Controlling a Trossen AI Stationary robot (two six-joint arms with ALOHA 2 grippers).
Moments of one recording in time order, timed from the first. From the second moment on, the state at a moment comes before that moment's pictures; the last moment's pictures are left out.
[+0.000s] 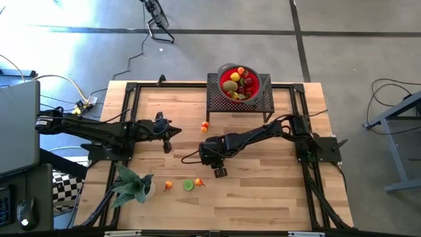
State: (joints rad) left arm 0.01 0.85 0.29 0.21 -0.30 -0.14; right arm 0.11 2.14 1.49 -0.52 -0.08 -0.10
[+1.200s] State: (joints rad) left arm 0.01 0.85 0.29 0.21 -0.31 -0.14; right arm 0.11 2.12 1.49 -0.54 -0.12 -0.06
